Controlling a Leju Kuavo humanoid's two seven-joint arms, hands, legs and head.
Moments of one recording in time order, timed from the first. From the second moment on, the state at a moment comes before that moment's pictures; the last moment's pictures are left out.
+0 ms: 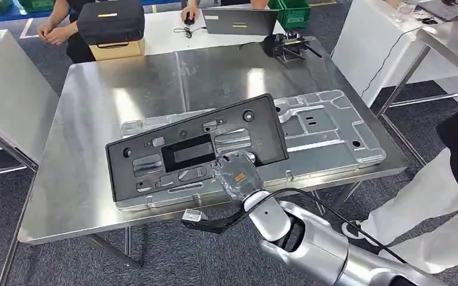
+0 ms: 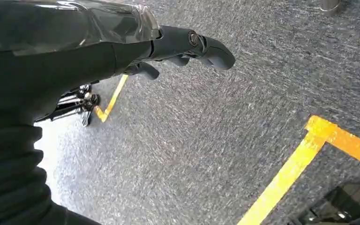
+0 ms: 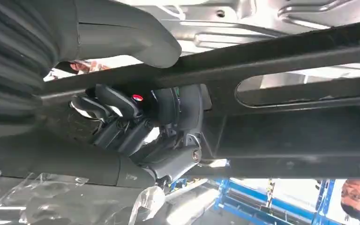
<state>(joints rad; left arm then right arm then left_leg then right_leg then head) -0.20 -0.03 -1.14 -0.23 0.44 0.40 0.28 -0.66 -0.15 1.10 -1.55 1.16 -0.01 0.46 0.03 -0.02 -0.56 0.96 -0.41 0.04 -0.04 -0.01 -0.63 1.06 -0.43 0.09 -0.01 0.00</state>
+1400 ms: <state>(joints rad) -0.19 -0.02 -1.14 -0.23 0.44 0.40 0.28 -0.65 -0.15 1.09 -1.56 1.16 -0.01 0.45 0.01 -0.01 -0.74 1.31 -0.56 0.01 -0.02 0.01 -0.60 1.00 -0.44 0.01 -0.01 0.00</state>
